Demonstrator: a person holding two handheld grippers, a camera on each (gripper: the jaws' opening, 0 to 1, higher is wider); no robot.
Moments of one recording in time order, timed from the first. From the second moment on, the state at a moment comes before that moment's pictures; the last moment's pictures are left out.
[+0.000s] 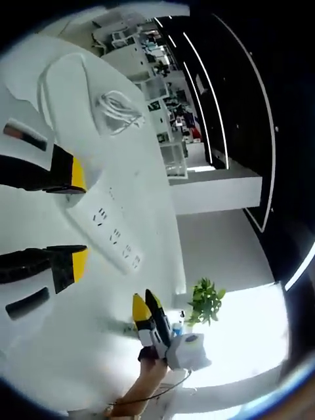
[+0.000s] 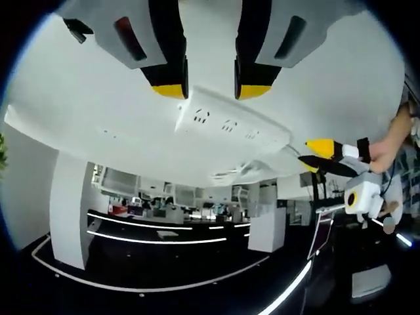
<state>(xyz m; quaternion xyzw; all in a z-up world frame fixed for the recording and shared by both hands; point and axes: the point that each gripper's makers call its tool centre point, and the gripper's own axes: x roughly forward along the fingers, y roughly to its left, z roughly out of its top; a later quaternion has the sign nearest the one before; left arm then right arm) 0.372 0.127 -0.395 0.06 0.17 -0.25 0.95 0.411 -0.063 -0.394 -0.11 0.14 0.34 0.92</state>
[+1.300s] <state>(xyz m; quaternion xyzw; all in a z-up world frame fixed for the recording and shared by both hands) 0.398 0.121 -0.426 0.04 0.19 -0.29 0.94 0.450 -0.052 -0.414 -0.17 0.17 0.37 0.90</state>
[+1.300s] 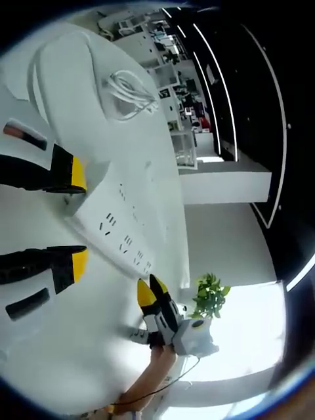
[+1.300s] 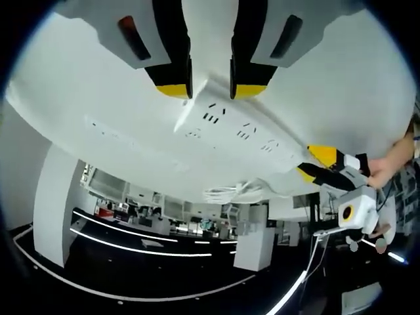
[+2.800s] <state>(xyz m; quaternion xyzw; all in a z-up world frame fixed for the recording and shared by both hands) 0.398 0.129 -0.428 0.06 0.19 -0.30 0.93 0.432 -0.049 -0.420 -0.19 0.18 0.36 0.90</state>
